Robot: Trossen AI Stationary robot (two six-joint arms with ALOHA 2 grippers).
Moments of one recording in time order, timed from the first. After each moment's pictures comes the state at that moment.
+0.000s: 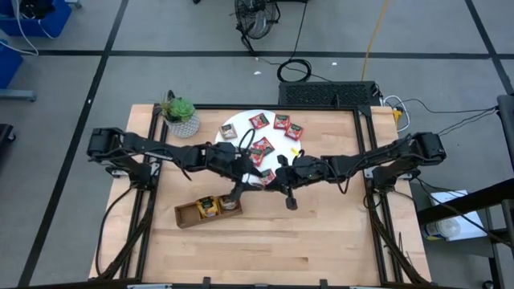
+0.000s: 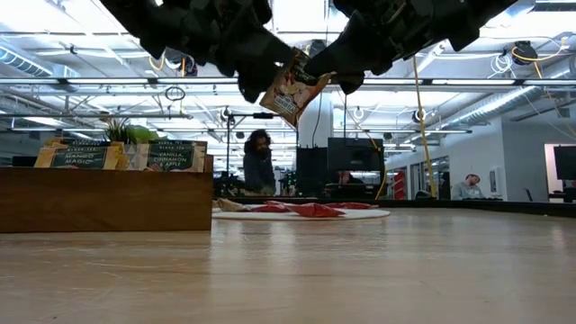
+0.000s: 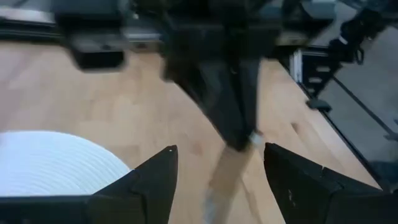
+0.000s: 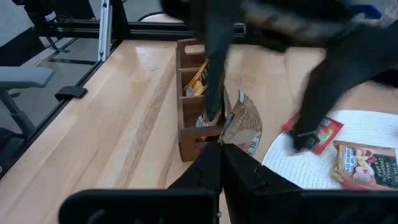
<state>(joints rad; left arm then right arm) 0.02 1.54 0.87 0.26 0.30 -0.06 0.09 1.48 0.81 0.27 -0.08 0.01</state>
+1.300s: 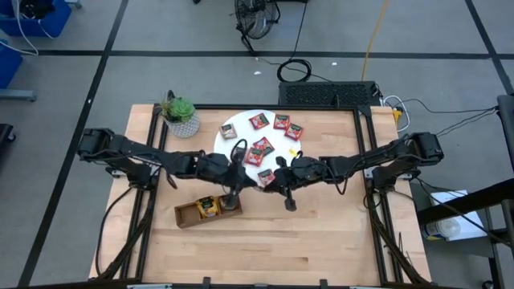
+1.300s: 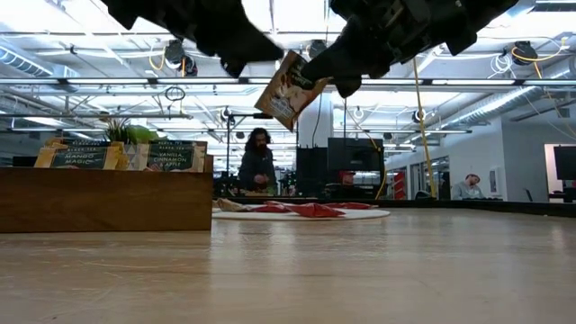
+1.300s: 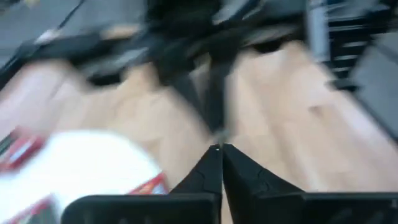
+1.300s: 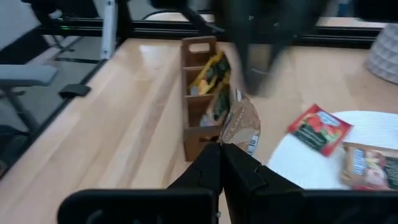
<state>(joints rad) -0.10 1.44 0.87 0.14 0.02 0.02 0.09 1.51 0.81 0.30 -0.10 0.01</state>
